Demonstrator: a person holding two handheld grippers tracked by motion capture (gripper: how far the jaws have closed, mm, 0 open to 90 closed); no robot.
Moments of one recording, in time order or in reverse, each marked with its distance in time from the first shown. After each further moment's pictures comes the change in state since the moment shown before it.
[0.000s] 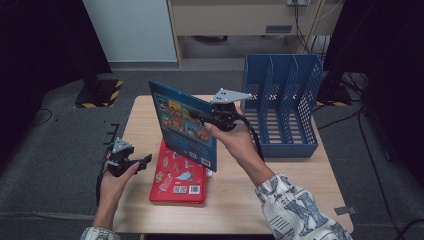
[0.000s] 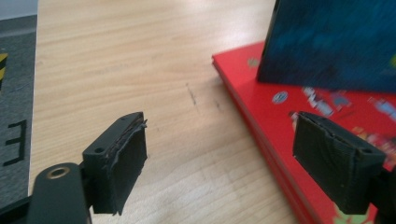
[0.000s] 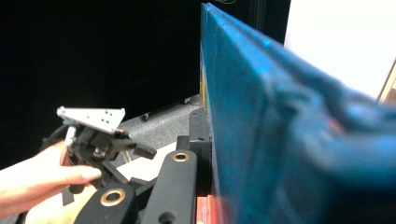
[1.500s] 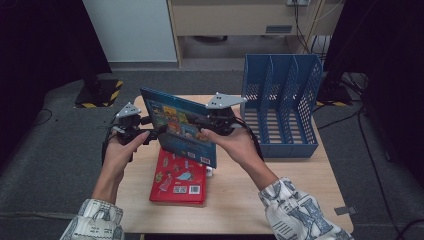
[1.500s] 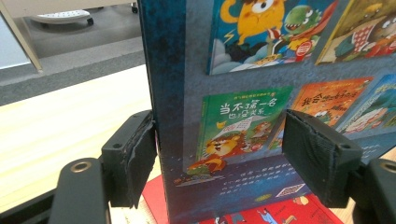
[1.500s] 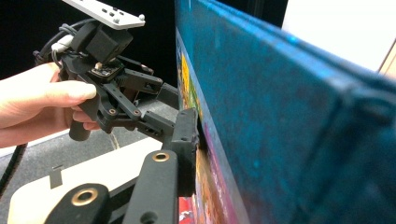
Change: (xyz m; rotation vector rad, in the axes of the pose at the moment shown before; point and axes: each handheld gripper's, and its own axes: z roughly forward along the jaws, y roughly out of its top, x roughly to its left) left arm -0.033 0.123 -0.023 -0.128 -0.227 0.068; right arm 0.012 -0.002 0.000 0.050 -0.027 -0.077
